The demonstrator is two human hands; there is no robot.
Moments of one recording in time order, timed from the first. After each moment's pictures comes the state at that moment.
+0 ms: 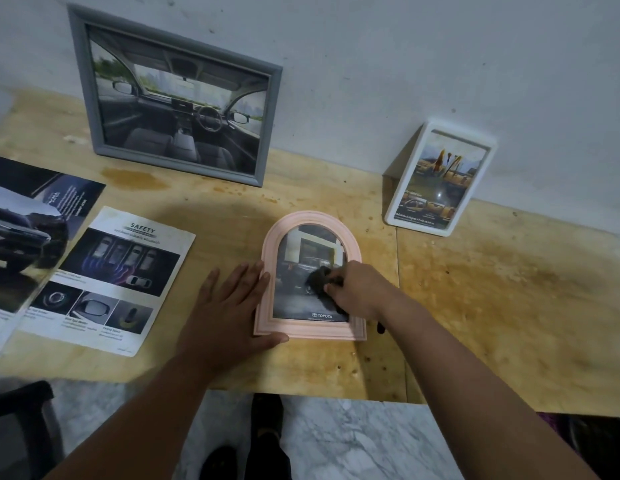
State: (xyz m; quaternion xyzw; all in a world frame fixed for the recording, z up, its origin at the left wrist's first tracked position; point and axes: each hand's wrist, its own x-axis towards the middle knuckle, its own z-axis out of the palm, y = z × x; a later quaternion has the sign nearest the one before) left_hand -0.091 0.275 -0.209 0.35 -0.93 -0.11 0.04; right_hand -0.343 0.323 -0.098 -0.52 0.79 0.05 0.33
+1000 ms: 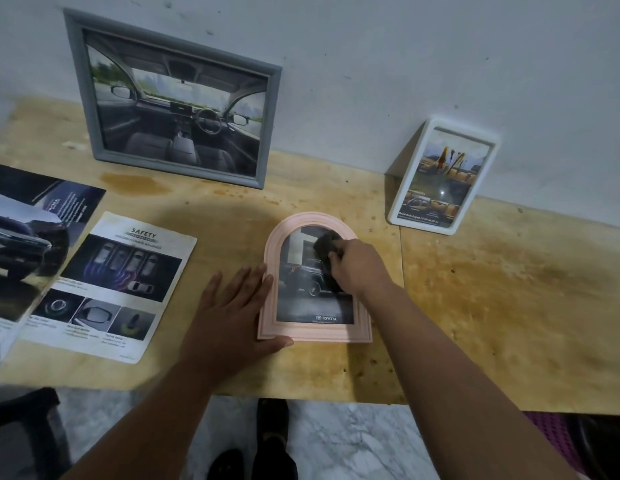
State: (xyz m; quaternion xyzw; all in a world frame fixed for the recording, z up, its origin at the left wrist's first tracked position) left_hand -0.090 0.275 -0.209 0.35 -0.93 -0.11 0.04; right_hand -0.346 0.290 -0.117 -0.48 0.85 -0.03 0.22
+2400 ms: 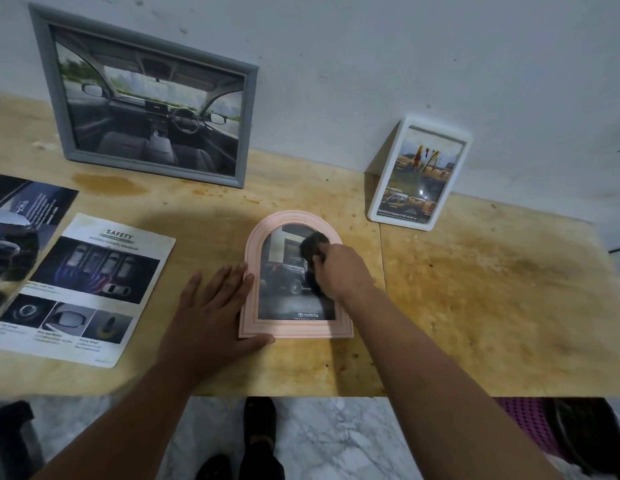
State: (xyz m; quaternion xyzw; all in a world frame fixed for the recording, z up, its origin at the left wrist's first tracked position) left_hand -0.087 0.274 -0.210 0.34 -0.93 -0.11 0.05; right_hand -0.341 0.302 -0.119 -0.48 0.85 0.00 0.20
